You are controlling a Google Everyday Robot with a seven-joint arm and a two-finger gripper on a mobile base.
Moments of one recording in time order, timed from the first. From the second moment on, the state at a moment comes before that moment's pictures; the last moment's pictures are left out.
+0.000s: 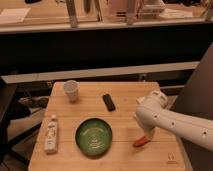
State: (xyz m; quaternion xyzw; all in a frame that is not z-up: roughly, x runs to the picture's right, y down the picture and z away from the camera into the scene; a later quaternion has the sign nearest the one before) arm 0.208 0.211 0.745 -0.27 -0.03 -0.23 0.93
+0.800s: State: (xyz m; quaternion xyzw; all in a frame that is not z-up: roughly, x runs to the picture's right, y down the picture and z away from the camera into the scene) arm 0.221 0.227 0.752 -0.26 -0.06 -0.26 0.93
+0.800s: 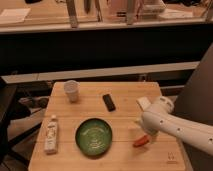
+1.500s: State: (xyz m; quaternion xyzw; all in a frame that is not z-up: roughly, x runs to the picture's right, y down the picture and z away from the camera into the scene) arm 0.233 0.243 0.758 -0.26 -0.09 -0.27 0.92
